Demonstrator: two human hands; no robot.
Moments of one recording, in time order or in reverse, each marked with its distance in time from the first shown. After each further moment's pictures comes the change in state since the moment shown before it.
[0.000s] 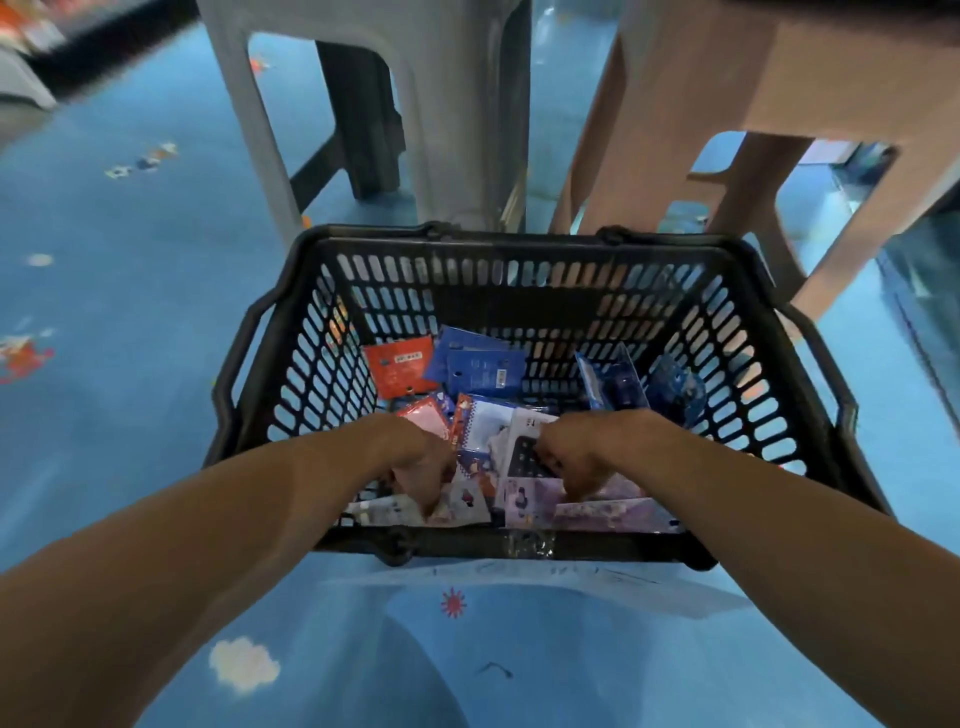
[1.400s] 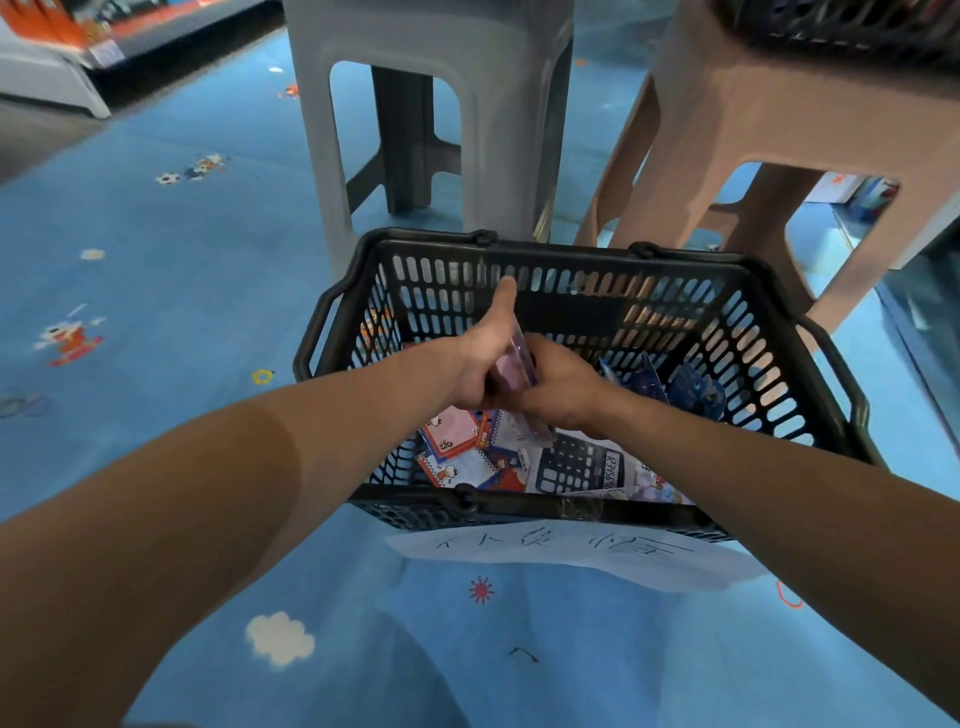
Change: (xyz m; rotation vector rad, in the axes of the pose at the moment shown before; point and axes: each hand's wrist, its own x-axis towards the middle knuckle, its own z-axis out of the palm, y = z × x) left_hand -0.070 0.004 -0.055 -1.848 0.322 0.190; right_hand -0.018 -0.065 -0.050 1.082 0.576 -0.105
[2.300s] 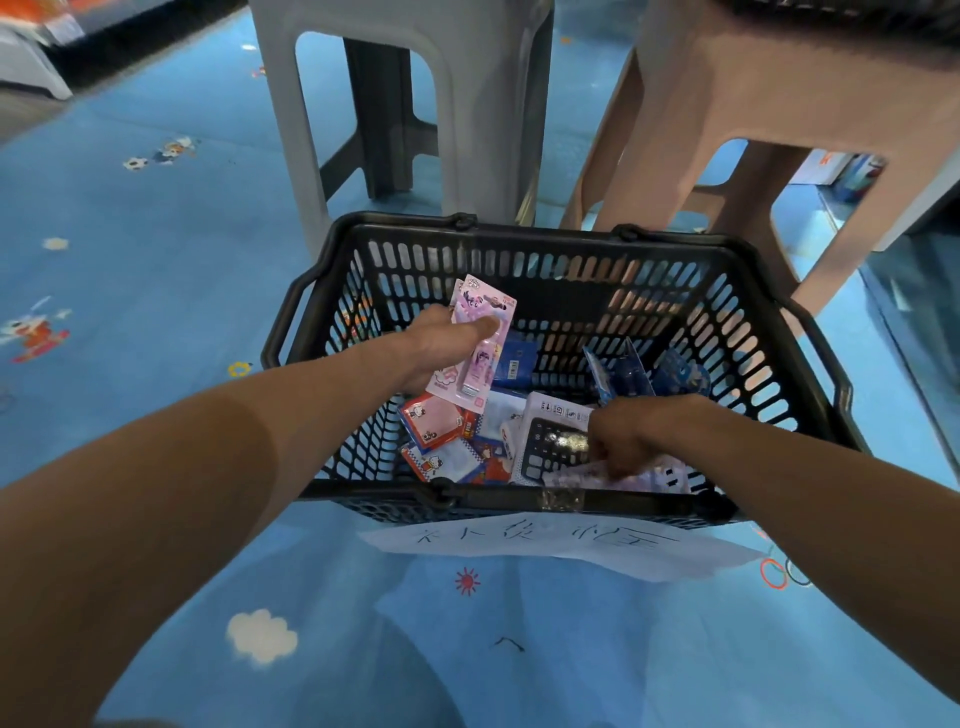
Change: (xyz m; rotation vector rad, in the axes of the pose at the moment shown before) left_hand 0.023 -0.013 -0.027 0.236 0.170 0.245; right_hand -0.033 0.058 -0.046 -1.151 -0.542 0.302
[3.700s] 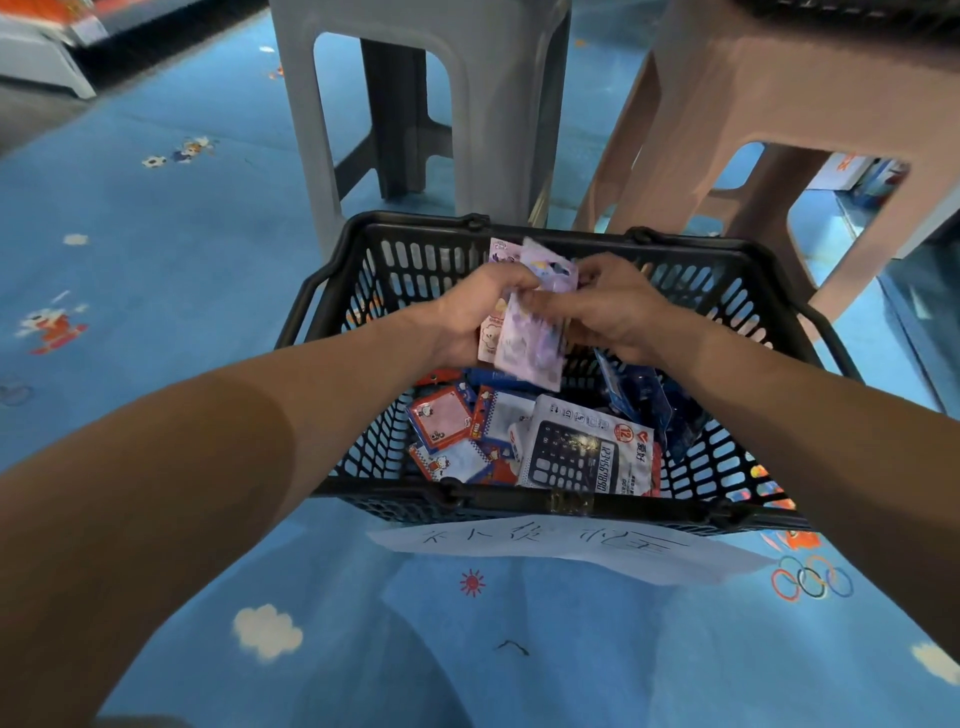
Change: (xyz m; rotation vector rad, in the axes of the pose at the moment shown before) left_hand -0.008 0.039 0.014 -0.359 -0.377 0.039; right_hand 0.001 -0.008 -0.087 1.660 0.603 -0.190
